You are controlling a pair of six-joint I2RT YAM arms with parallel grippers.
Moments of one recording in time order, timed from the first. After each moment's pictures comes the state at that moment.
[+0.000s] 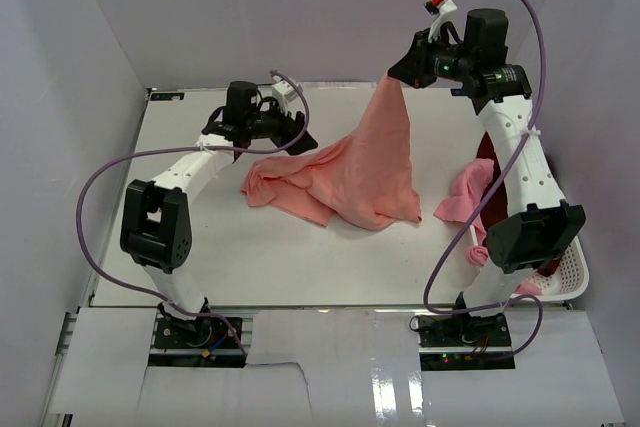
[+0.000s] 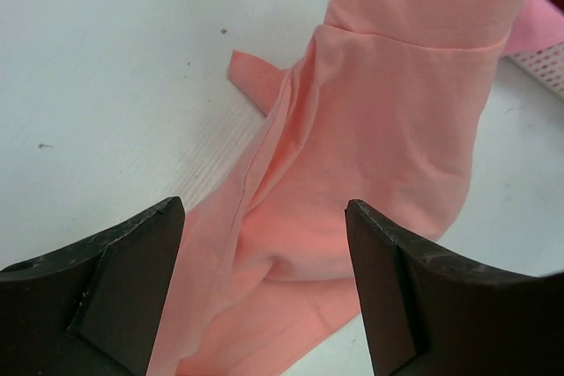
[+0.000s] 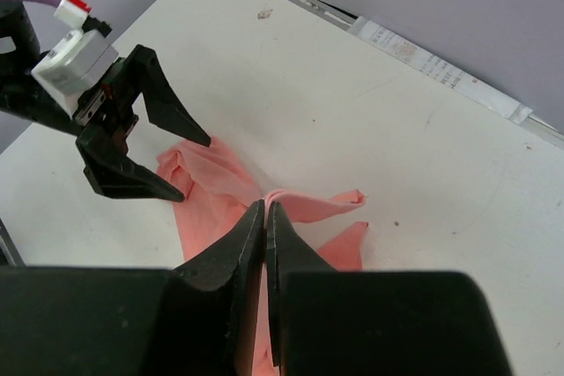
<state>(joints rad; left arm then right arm) -0.31 1.78 1.39 -0.12 0.75 0.06 0.18 1.70 1.95 -0.59 -0.68 0.03</state>
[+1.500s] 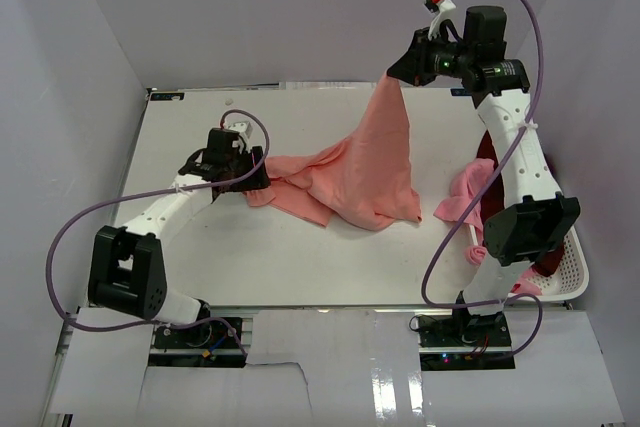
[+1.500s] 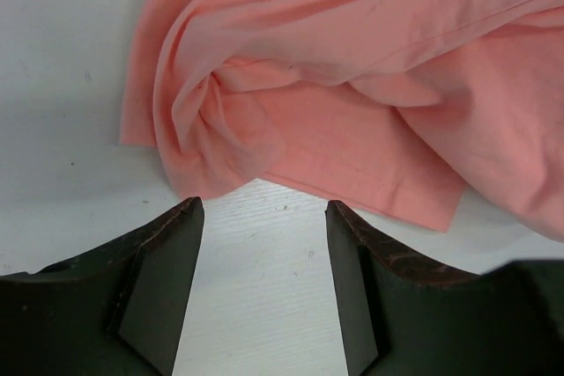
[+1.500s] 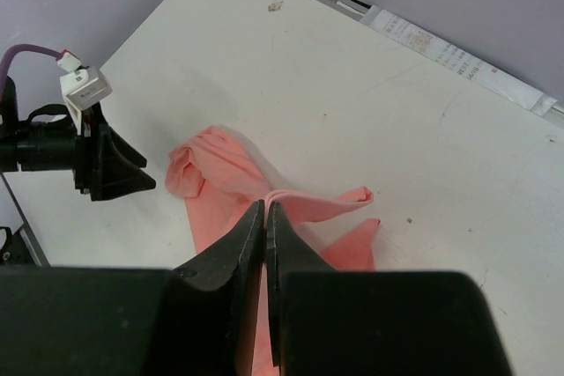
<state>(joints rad) -0.28 1.43 0.97 -0.35 0.10 -0.31 0.17 1.76 2.02 -0.64 -0.73 0.05</state>
